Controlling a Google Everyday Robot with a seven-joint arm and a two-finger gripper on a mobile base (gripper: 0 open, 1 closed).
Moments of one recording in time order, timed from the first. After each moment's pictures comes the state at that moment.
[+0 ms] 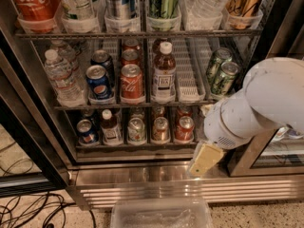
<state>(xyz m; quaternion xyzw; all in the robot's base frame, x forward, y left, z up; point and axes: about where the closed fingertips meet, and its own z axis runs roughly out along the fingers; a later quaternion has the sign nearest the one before) 0.441 -0.126 0.804 -0.58 0.78 0.03 0.23</state>
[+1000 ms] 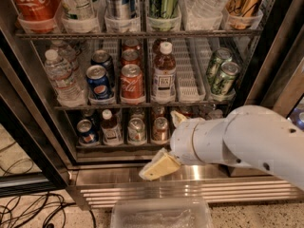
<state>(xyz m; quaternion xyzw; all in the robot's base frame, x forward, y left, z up) 0.443 -0.030 0.791 -0.50 0.76 0.12 0.39</state>
